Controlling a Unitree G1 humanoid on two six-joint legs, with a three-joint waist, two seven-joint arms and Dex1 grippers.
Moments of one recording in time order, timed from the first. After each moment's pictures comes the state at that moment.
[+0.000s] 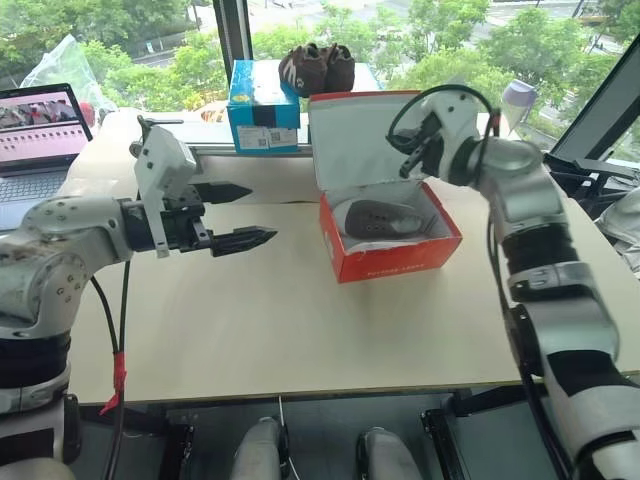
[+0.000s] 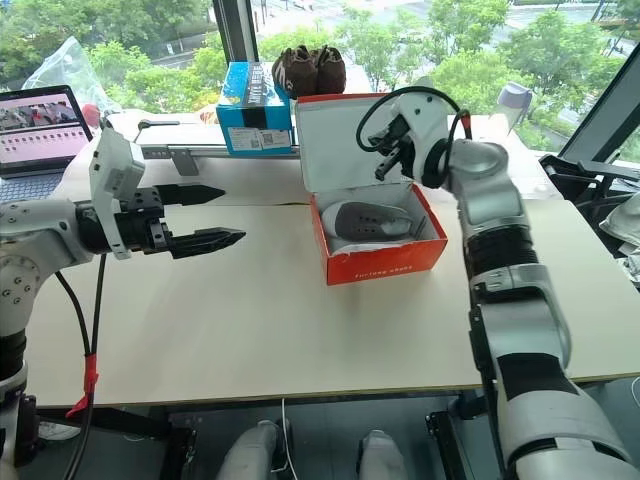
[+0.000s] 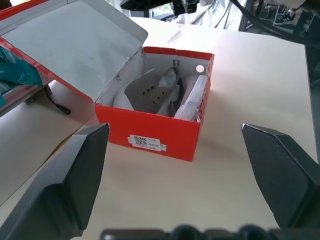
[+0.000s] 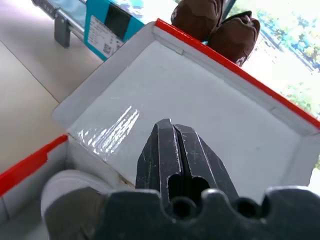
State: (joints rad) left arm -0.62 0.88 0.16 -0.31 -0.72 0.86 -0.91; right arm -1.18 -0.59 0.11 0.62 0.10 0.18 0.84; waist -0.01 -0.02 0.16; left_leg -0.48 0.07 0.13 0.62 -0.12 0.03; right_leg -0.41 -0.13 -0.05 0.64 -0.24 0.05
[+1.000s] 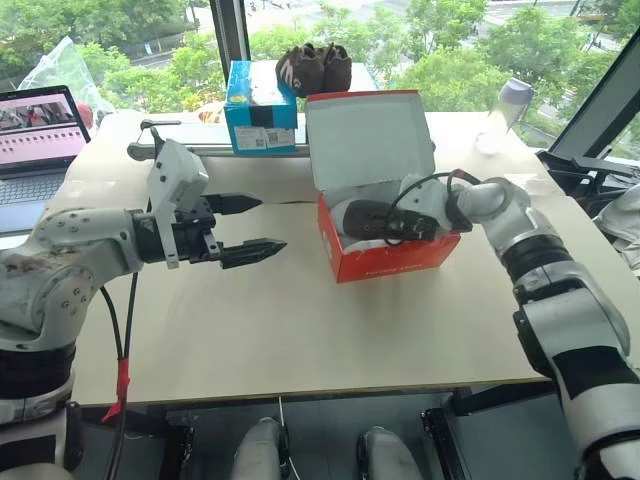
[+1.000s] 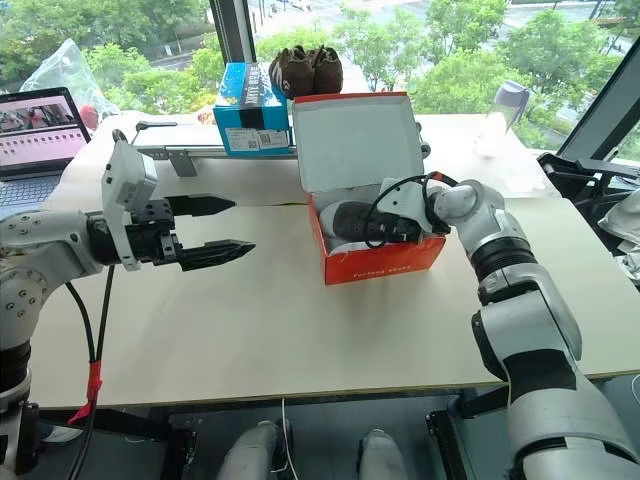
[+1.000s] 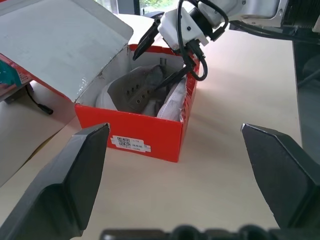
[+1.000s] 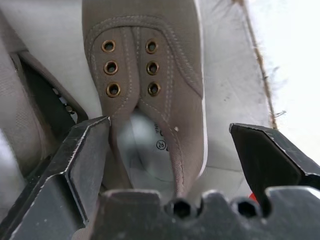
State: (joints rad) left arm -0.58 0.87 0.16 -0.39 -0.77 0.90 -0.85; right arm -1.22 -0.54 0.38 1.18 -0.36 -0.31 0.76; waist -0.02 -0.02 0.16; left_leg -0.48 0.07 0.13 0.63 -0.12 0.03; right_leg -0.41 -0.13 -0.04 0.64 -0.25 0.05
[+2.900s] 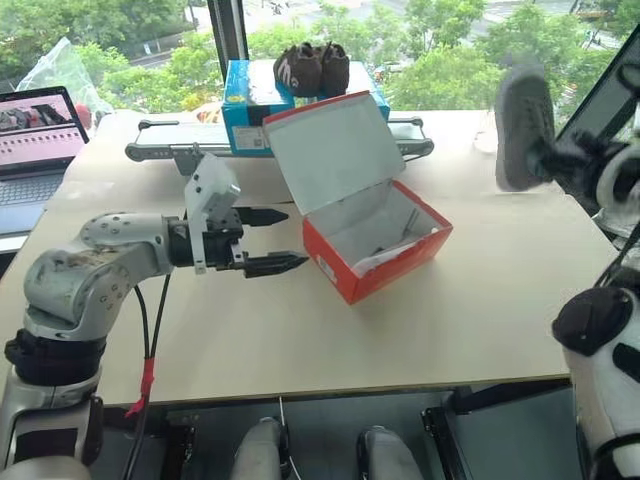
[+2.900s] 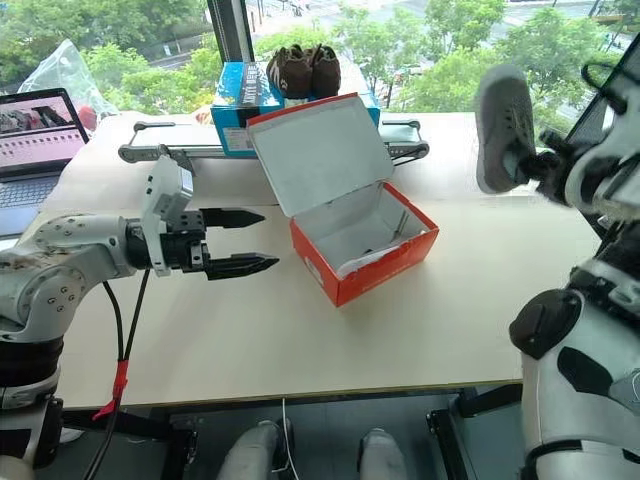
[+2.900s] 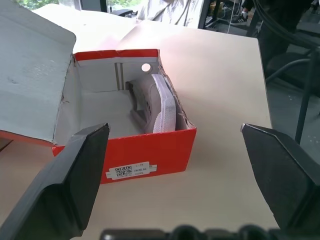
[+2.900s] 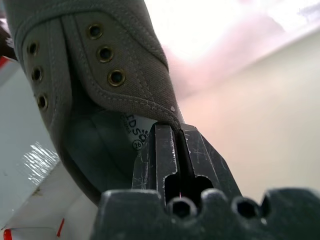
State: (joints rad) left arm -0.63 0.80 0.04 -0.33 -0.73 0.85 -0.92; right arm -1.10 -0.61 -0.76 0.22 0.09 1.60 0.35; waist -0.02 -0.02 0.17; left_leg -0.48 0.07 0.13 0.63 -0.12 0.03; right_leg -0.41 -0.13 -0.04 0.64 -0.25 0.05
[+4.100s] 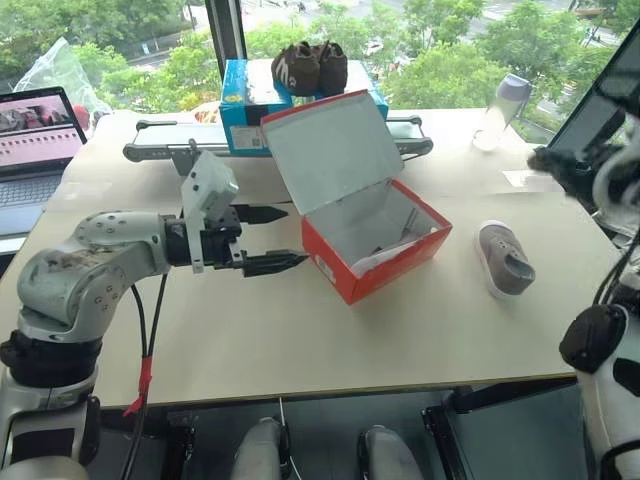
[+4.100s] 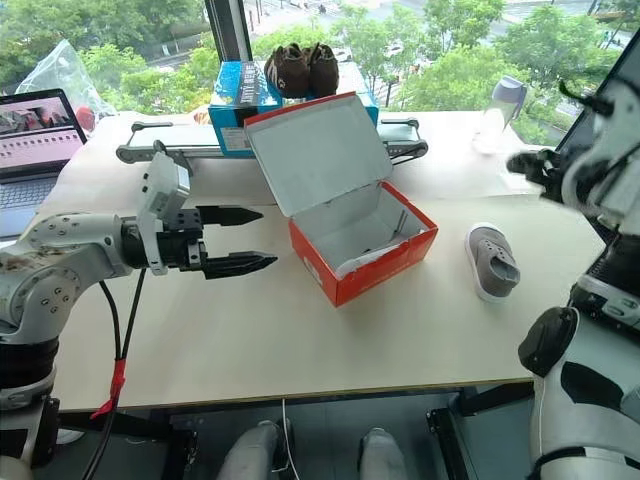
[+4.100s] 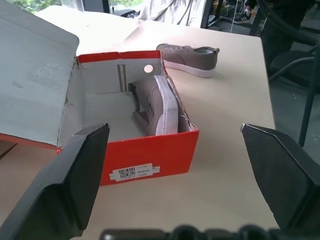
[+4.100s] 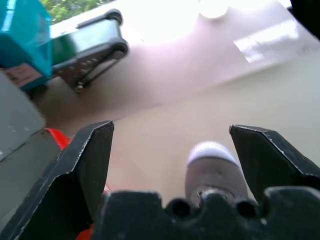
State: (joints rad) left arm -0.62 0.81 0.05 -0.35 -0.75 0.86 -0.90; right arm -1.12 -0.72 -0.34 0.15 0.26 1.31 0.47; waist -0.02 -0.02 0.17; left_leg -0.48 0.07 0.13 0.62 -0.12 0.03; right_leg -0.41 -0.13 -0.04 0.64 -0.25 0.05
